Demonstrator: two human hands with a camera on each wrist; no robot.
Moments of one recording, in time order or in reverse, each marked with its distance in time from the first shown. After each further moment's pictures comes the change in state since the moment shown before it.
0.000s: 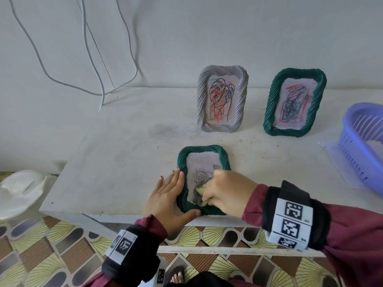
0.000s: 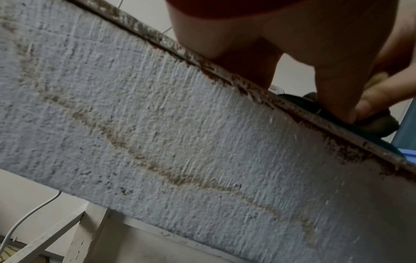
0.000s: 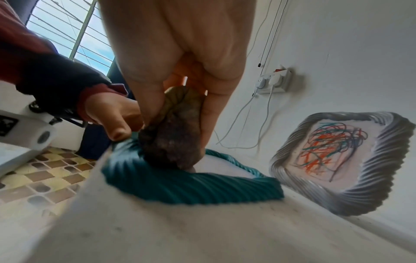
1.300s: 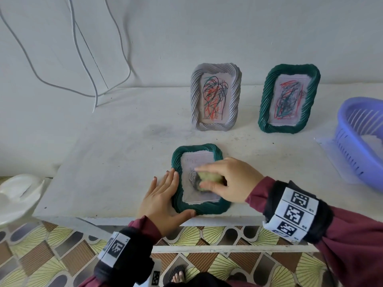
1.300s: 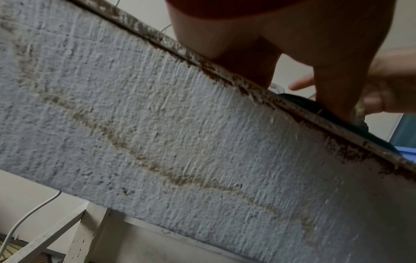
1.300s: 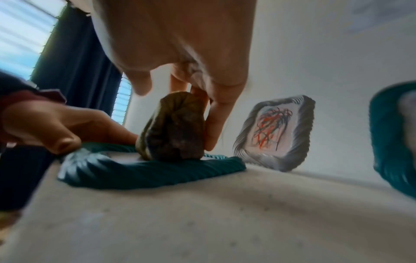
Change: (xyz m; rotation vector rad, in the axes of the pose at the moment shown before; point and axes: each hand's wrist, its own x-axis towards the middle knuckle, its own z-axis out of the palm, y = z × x) left_hand 0.001 0.001 -0.002 -0.039 -0.014 0.005; right_hand -0.009 0.023 -0.002 0.277 0.277 0.145
